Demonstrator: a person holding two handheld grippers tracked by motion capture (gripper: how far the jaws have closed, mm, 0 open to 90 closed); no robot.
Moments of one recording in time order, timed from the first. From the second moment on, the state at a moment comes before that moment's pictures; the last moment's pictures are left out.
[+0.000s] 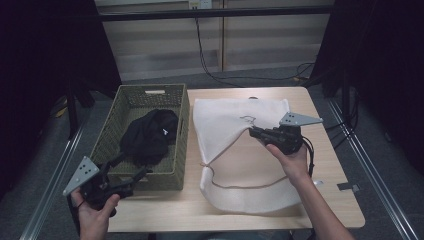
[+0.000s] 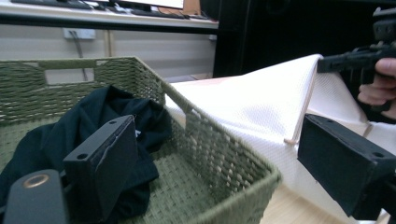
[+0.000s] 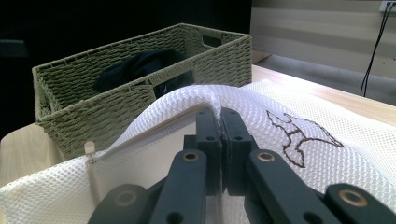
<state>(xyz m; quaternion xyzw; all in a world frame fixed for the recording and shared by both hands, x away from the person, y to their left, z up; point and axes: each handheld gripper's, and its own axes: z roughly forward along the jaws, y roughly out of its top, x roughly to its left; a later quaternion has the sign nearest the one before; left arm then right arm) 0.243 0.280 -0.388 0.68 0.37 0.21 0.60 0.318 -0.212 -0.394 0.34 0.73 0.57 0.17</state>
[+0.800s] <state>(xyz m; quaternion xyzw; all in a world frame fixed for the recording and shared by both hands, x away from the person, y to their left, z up) 0.357 0.276 -0.368 0.78 0.31 0.15 0.51 0.321 -0.209 -0.398 0.34 0.73 0.57 0.16</state>
